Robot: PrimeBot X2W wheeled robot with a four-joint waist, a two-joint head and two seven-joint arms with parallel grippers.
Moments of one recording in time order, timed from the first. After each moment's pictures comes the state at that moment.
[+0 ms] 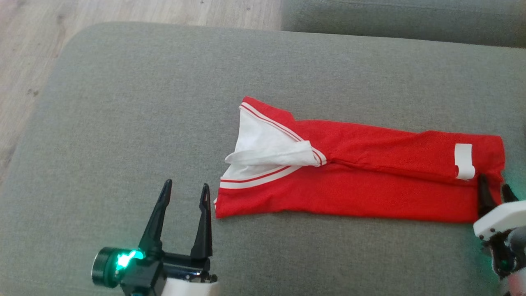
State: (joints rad) left arm 0.03 0.24 -0.51 -0.09 -0.28 0.30 -0.25; right arm -0.26 -0.28 -0.11 0.77 0.58 0.13 -0.01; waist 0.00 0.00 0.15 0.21
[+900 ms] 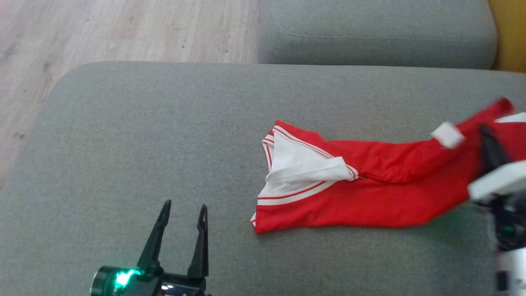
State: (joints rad) left arm 0.13 0.16 -0.39 -0.05 -0.17 0.17 -0.25; right arm -0.23 -0.23 -0.16 0.31 0.64 0.13 0.21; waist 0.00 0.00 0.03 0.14
